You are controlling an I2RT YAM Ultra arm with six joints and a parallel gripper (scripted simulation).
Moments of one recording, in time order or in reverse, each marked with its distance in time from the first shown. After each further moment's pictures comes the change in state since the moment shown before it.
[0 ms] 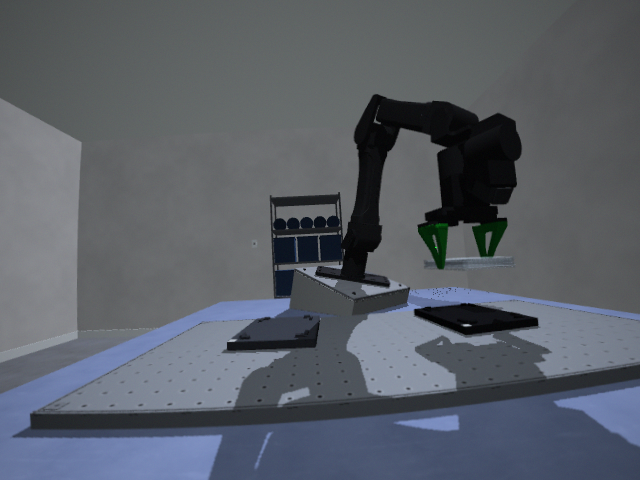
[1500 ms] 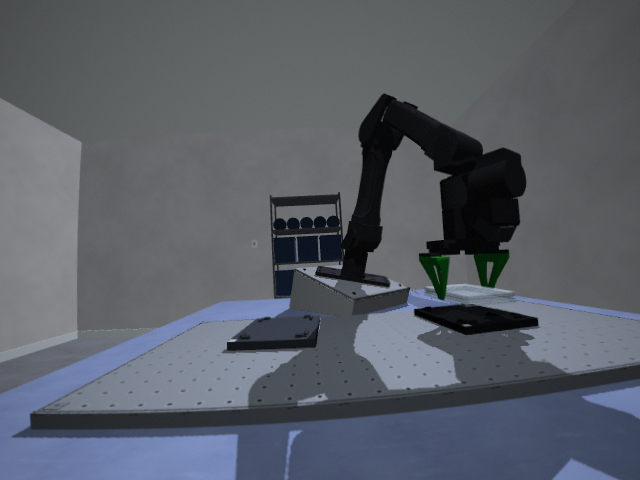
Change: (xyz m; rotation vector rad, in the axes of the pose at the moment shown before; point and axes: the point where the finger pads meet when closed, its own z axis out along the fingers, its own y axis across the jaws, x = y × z) arm 0.002 -0.001 0.052 0.006 0.014 0.002
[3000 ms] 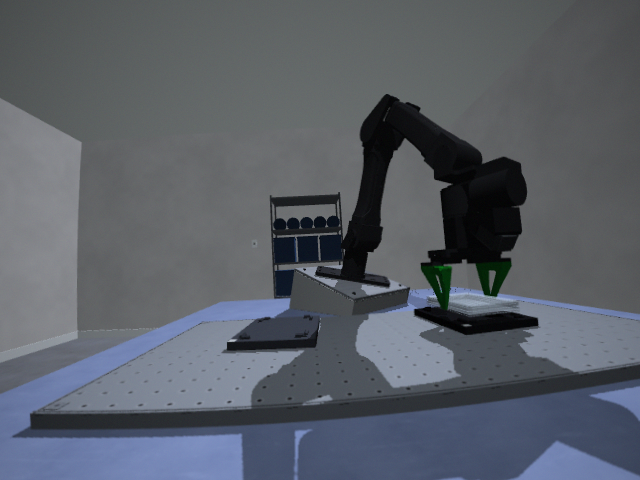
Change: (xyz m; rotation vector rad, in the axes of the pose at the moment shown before) arm -0.004 0.002 0.015 -0.009 -0.026 -0.003
